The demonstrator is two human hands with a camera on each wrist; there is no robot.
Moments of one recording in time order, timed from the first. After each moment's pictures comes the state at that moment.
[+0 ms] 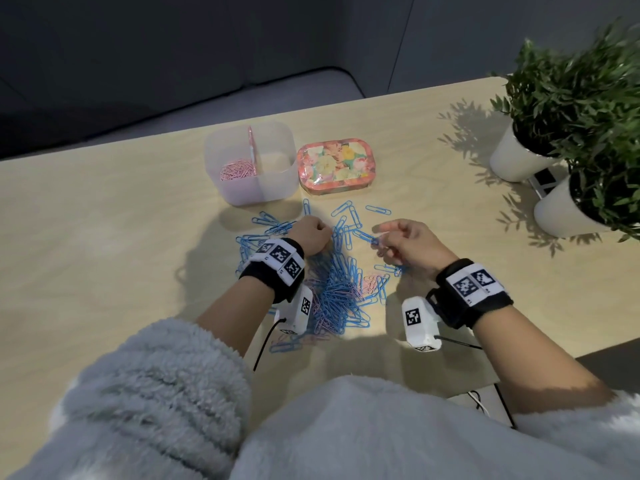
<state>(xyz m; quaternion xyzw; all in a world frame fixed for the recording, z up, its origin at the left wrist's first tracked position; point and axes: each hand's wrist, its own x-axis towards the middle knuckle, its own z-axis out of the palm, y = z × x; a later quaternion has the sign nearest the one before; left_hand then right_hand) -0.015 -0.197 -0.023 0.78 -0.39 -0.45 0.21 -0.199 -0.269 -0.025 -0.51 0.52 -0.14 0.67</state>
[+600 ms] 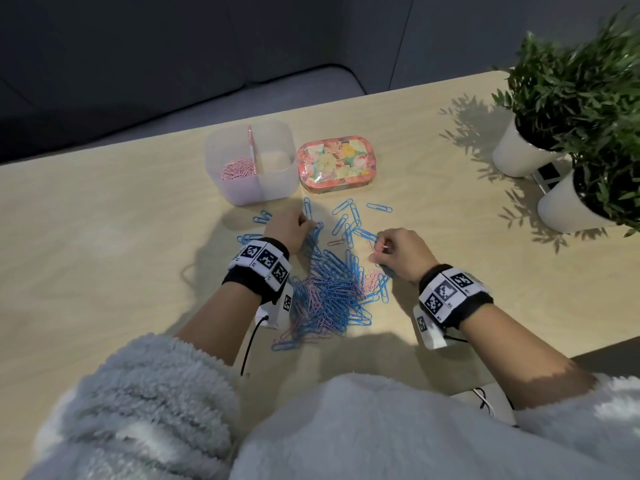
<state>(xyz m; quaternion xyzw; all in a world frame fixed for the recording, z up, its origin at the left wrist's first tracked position) 0.010 -0.183 -0.019 0.82 -0.45 -0.30 0.18 -0.201 -0.262 -0.040 -0.81 0.47 0.02 0.35</state>
